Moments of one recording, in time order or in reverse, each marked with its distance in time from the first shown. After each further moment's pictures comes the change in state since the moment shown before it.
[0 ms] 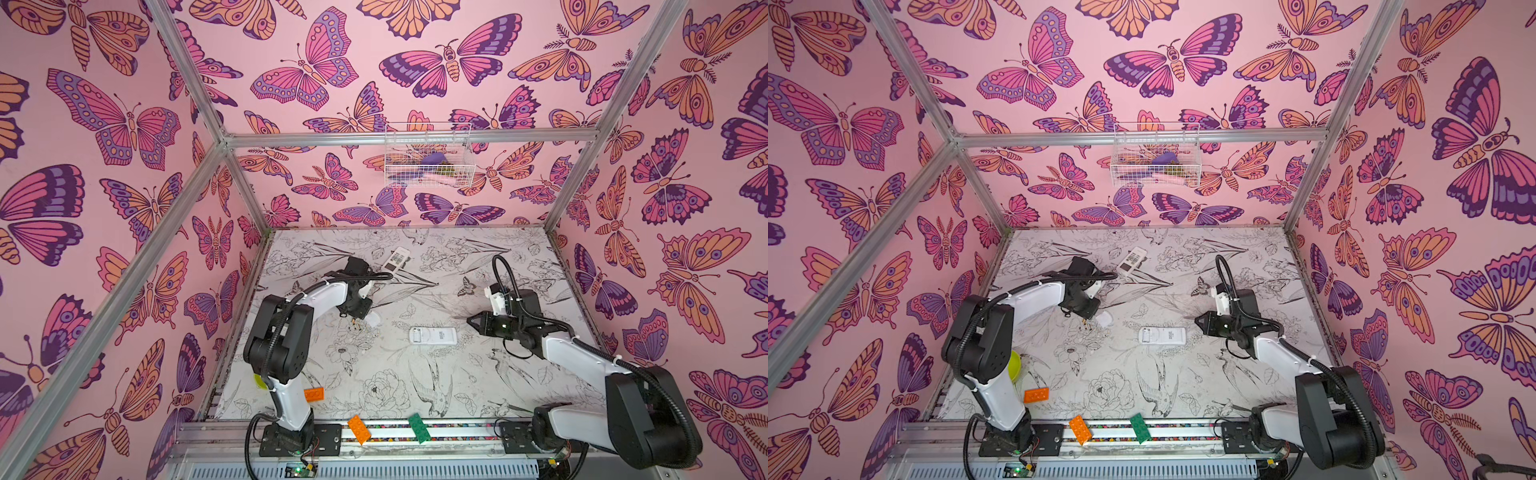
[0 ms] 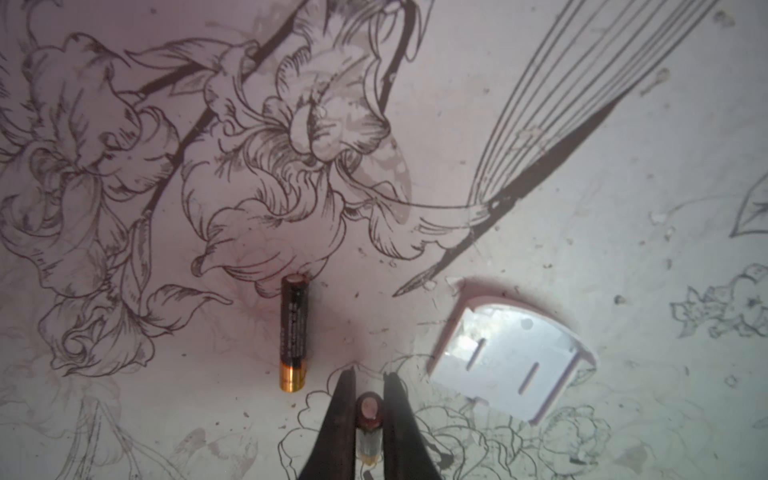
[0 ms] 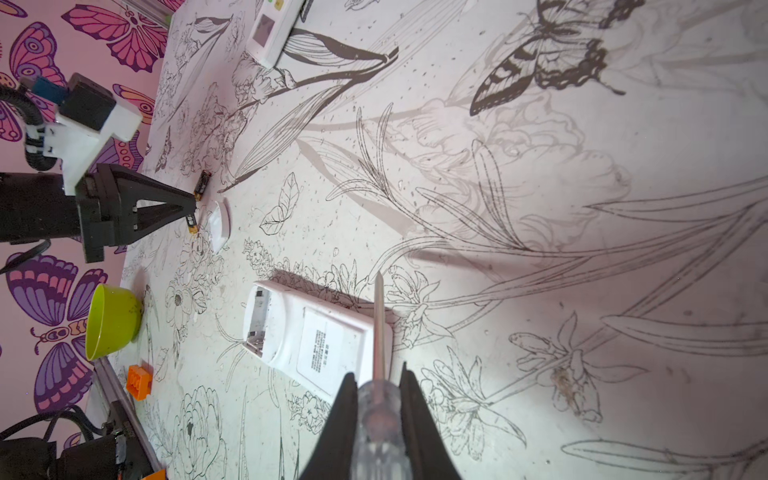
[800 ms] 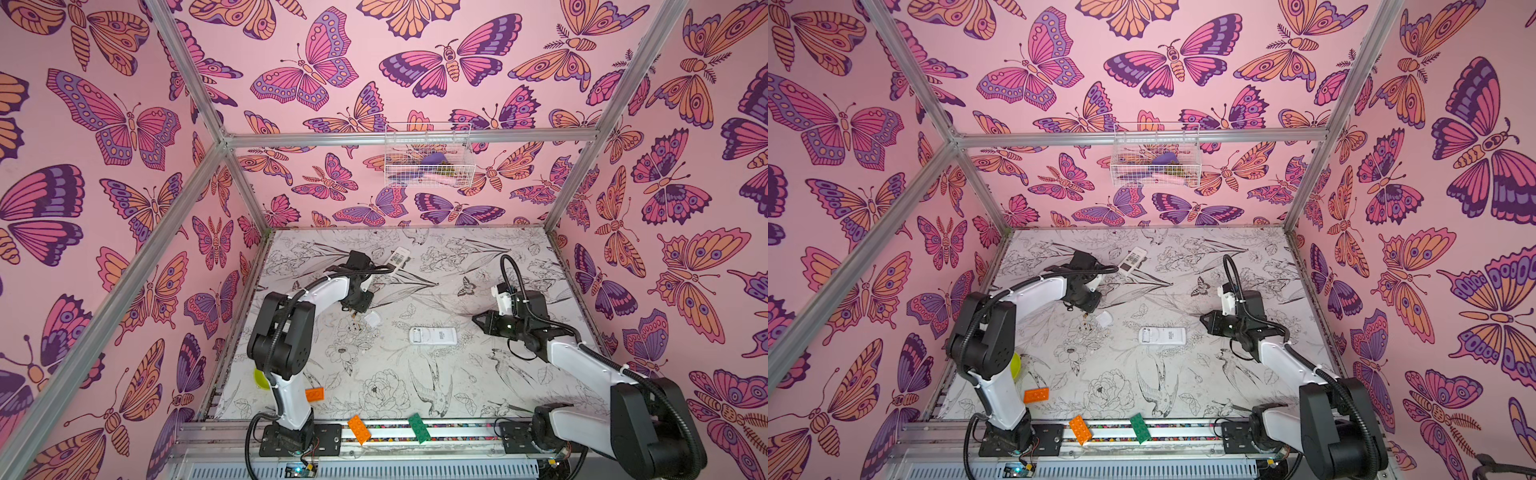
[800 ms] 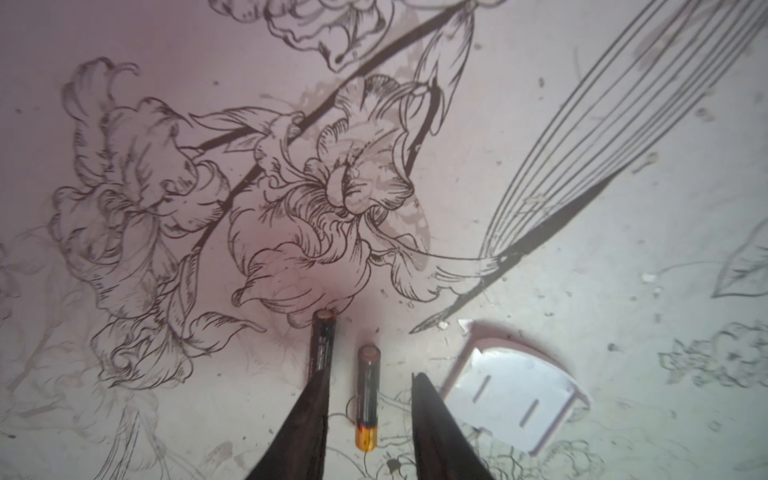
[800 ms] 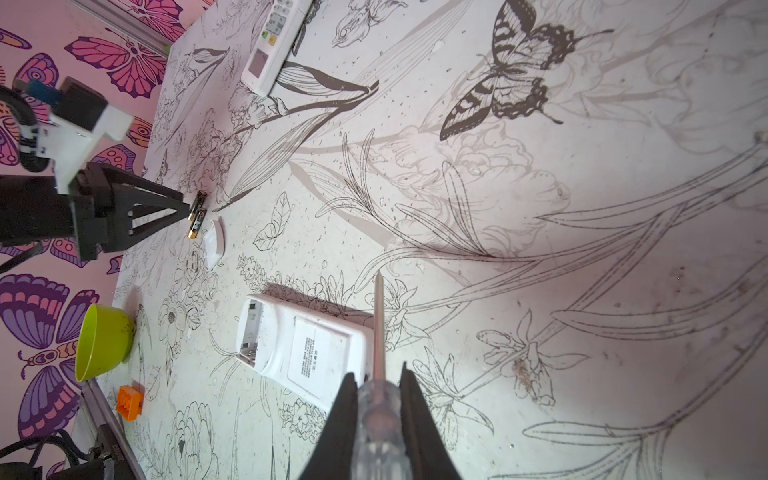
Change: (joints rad) left arm -0.003 -0.026 0.051 -0.017 -0.014 -0.027; right arm -0.035 -0.061 -0.022 -0.001 0.023 -0.004
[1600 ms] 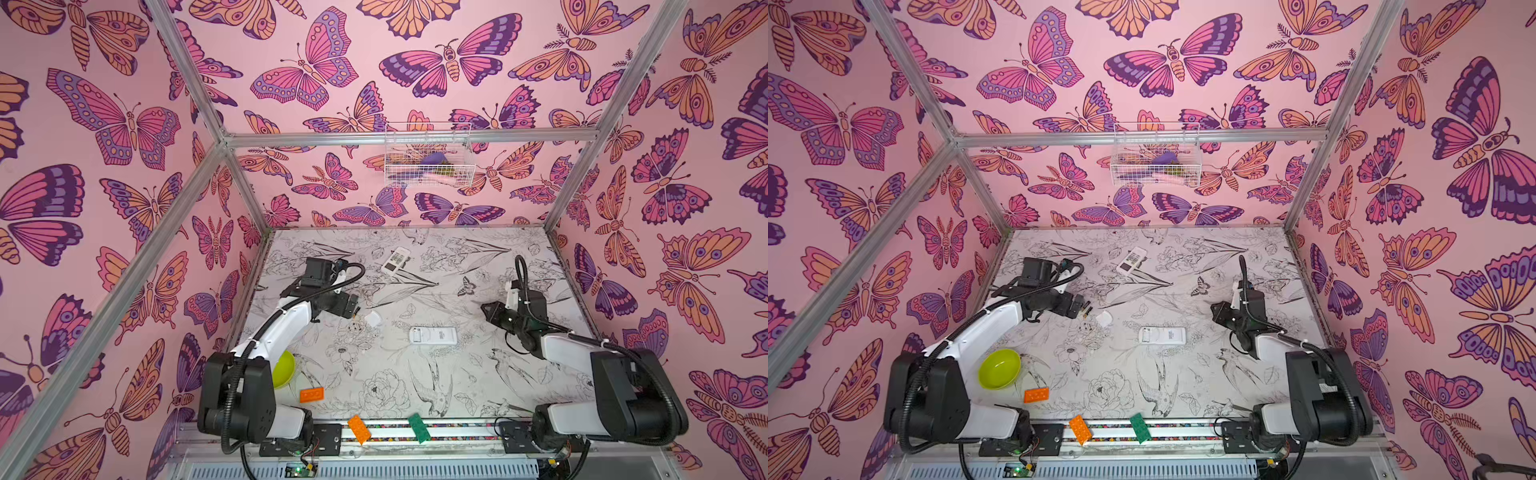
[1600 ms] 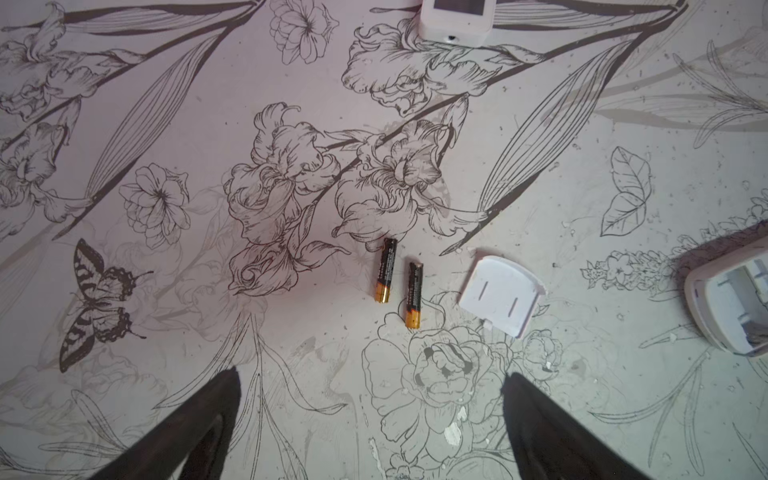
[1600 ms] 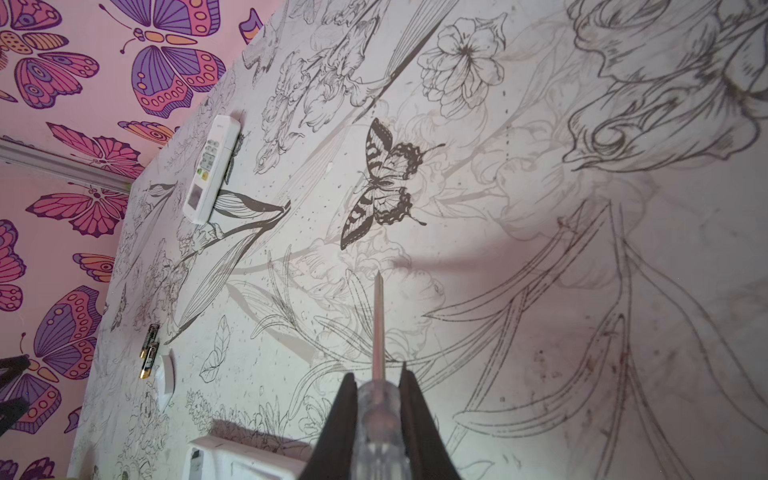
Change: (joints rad) left arm 0.192 -0.407 -0.285 0.124 0.161 0.076; right arm -0.059 0.204 -0.055 0.376 0.166 0.203
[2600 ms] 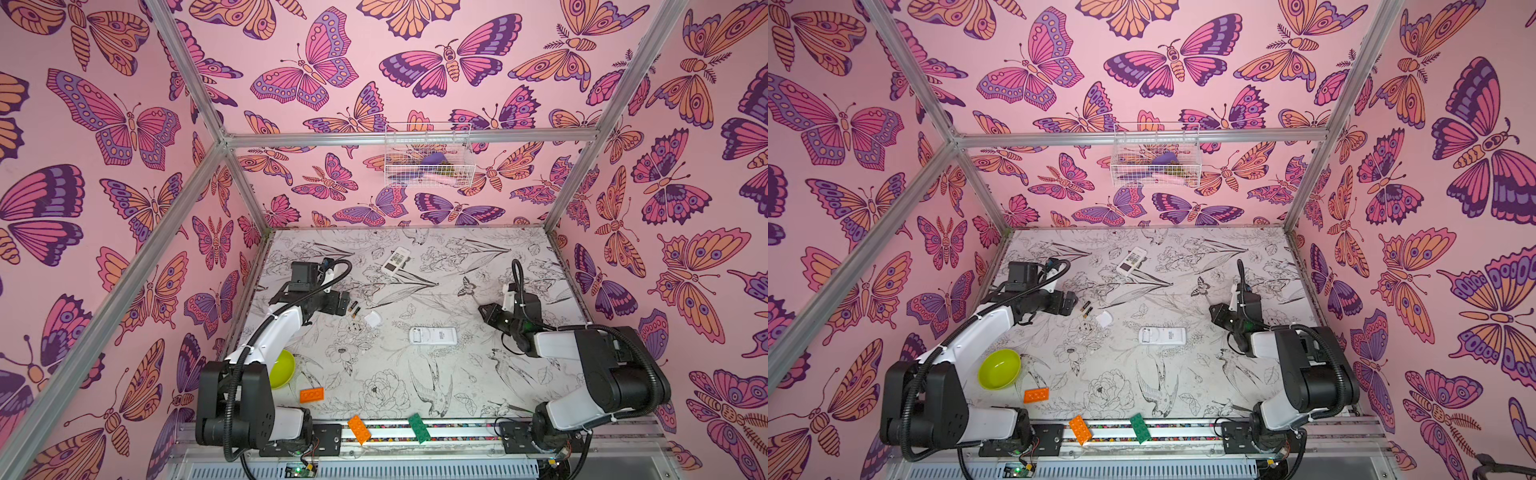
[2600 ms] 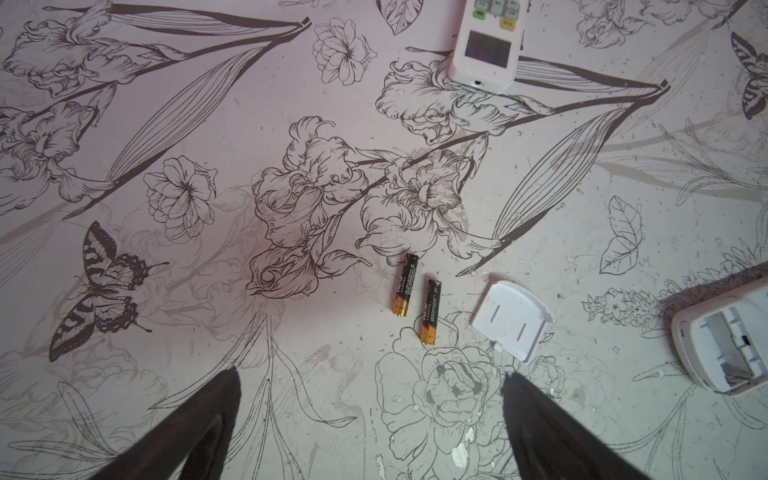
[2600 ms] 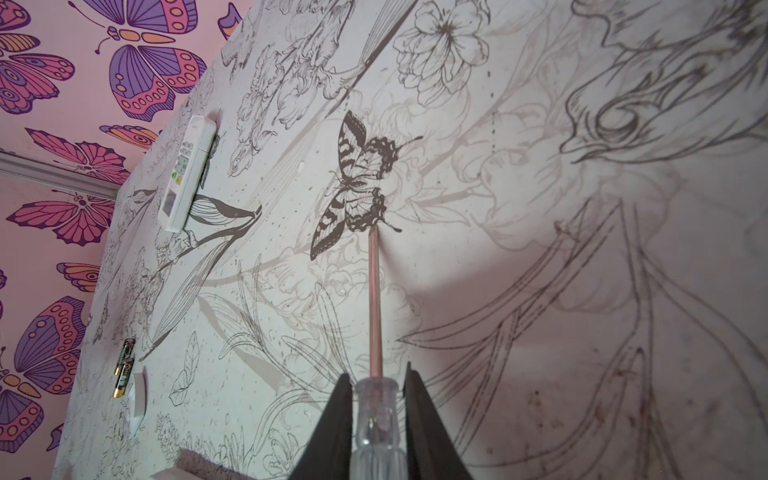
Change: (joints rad) left arm 0.085 -0.027 -0.052 0.092 0.082 -0.051; right arm -0.002 0.134 -0.019 0.149 0.000 0.002
